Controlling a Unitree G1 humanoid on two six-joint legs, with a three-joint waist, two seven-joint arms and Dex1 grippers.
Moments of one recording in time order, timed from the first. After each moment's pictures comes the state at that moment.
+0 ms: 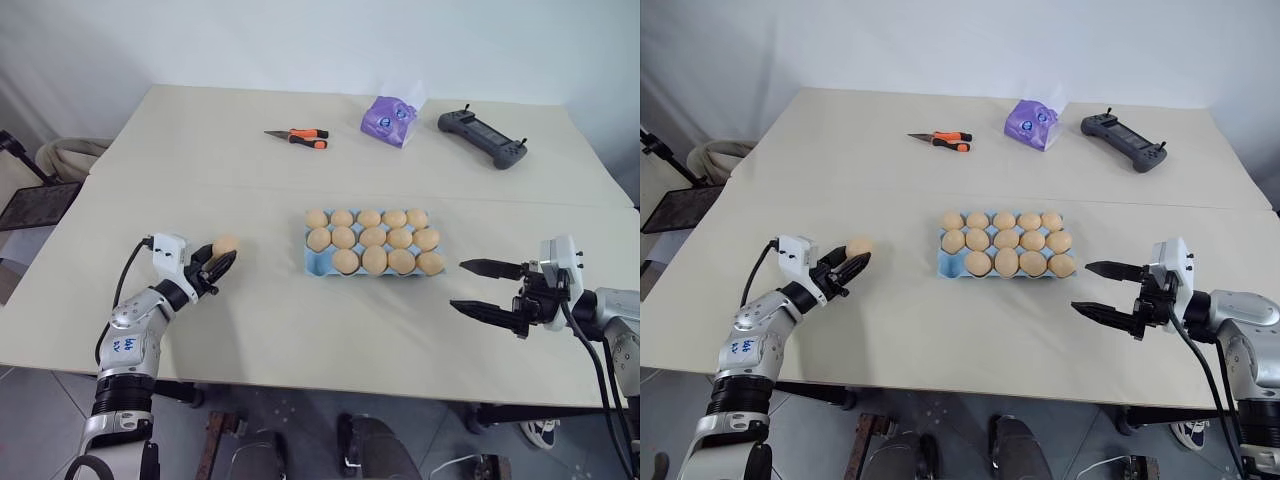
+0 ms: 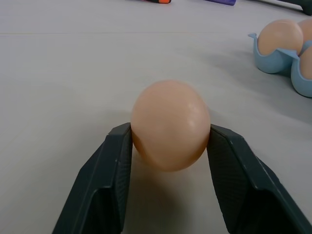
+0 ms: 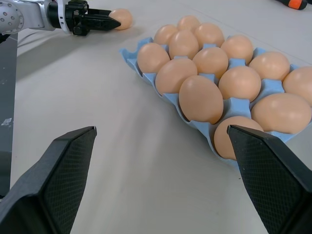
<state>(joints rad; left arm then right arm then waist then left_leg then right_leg) -0.38 0.44 0.22 0.35 -0.33 0.14 -0.60 -0.21 -0.83 -0.24 0.07 0.58 0.31 1.29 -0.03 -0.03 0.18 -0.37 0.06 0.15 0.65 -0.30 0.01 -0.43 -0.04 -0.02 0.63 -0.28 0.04</state>
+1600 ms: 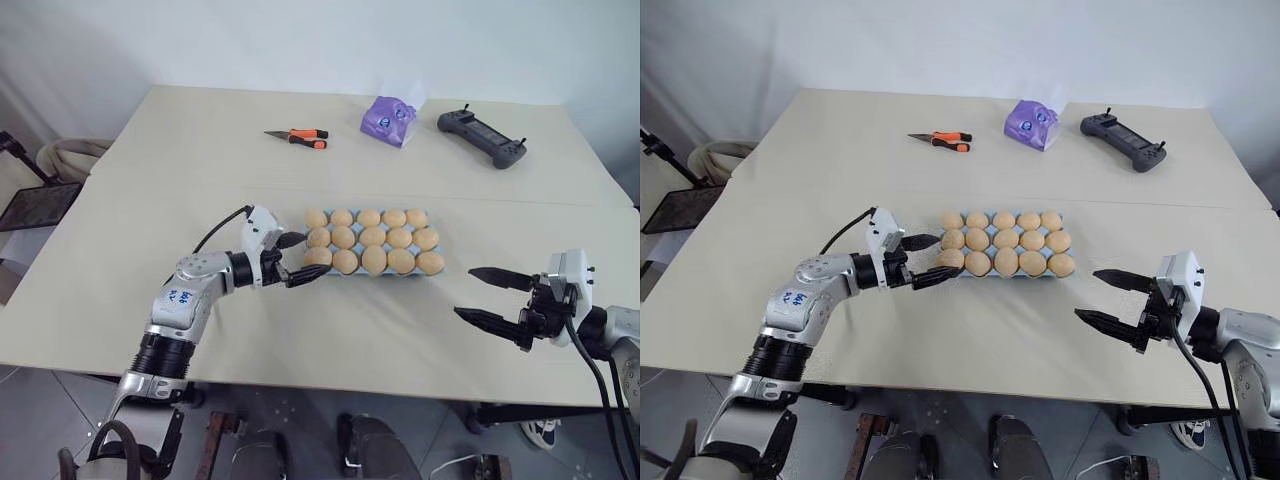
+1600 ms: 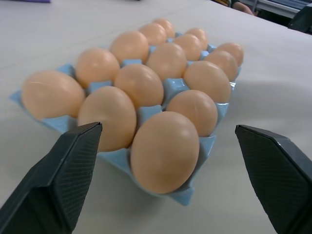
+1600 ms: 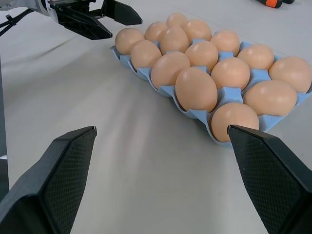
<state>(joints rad) -0.57 0.40 -0.05 0.13 -0.32 0.44 -0.81 -0.06 -0.81 -0.32 -0.07 0.61 0.32 1.20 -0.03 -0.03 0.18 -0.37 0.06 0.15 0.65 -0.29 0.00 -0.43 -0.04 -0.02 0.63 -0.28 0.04</state>
